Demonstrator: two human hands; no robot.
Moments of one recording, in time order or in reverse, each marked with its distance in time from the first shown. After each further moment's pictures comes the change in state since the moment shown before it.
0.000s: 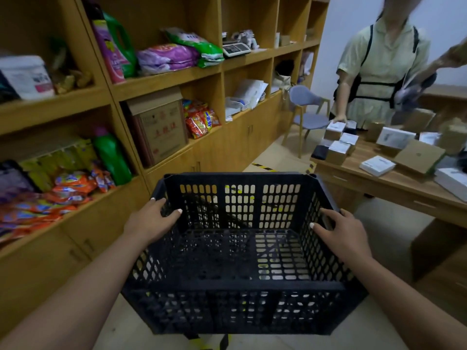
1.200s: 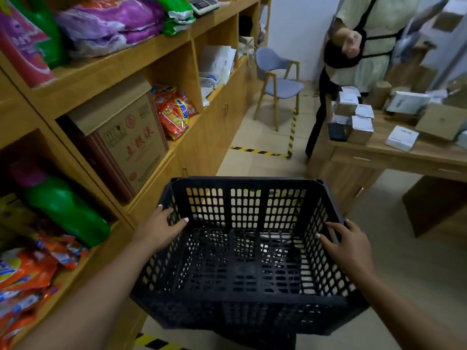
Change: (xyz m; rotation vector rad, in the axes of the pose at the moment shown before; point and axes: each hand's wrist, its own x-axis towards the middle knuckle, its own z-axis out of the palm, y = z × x) left_hand 0.405 -0.130 0.024 0.038 -0.282 0.187; right_hand 0.152 -0.190 0.222 -0.040 0.127 0.346
